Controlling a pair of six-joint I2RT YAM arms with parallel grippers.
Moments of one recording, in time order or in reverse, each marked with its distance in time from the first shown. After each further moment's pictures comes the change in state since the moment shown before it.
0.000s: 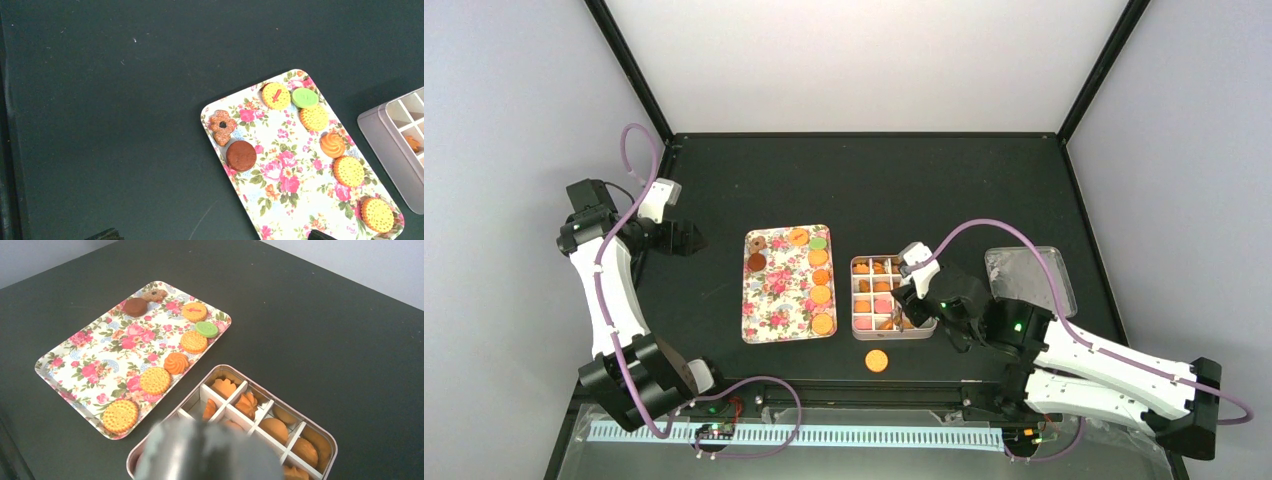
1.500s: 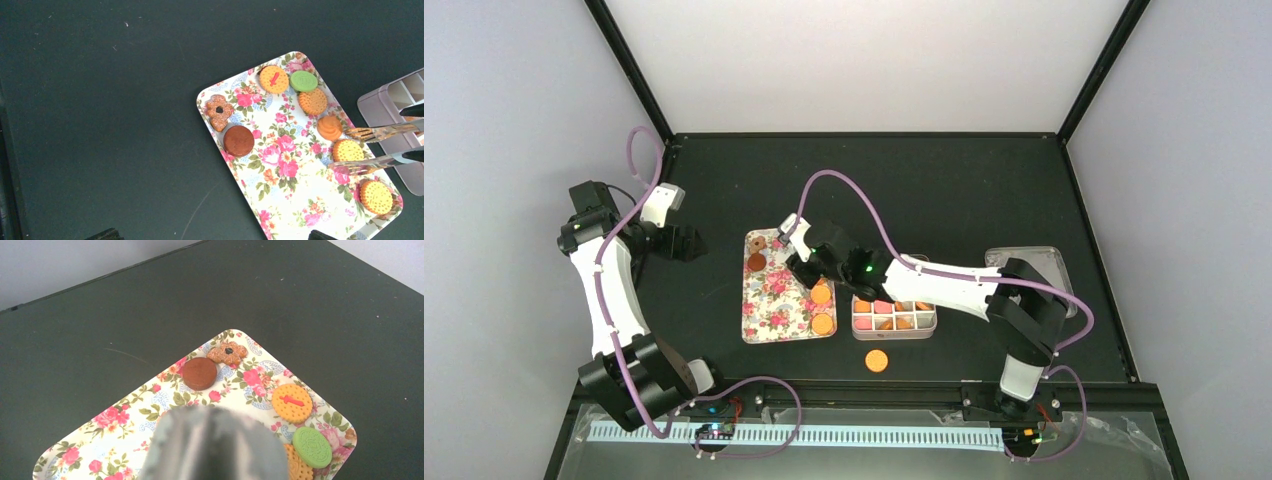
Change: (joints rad) left arm -0.002 0.002 0.000 -0.054 -0.026 0.049; right arm -0.039 0.933 0.512 0.417 -0.247 -0.129
